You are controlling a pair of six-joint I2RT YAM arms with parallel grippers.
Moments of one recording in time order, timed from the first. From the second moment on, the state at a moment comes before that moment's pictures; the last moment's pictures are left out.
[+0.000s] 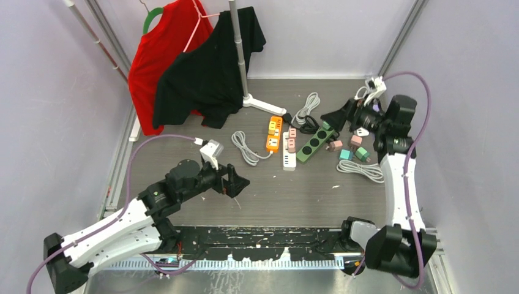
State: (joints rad) left arm -0.90 0.69 0.59 -0.21 -0.02 -0.45; right arm -0.23 1.14 1.08 -0.26 -0.92 0.18
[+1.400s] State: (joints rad) left arm -0.78 2.11 1.65 -0.47 -0.13 -0.34; right arm -0.28 1.09 0.83 -0.32 -1.02 0.08
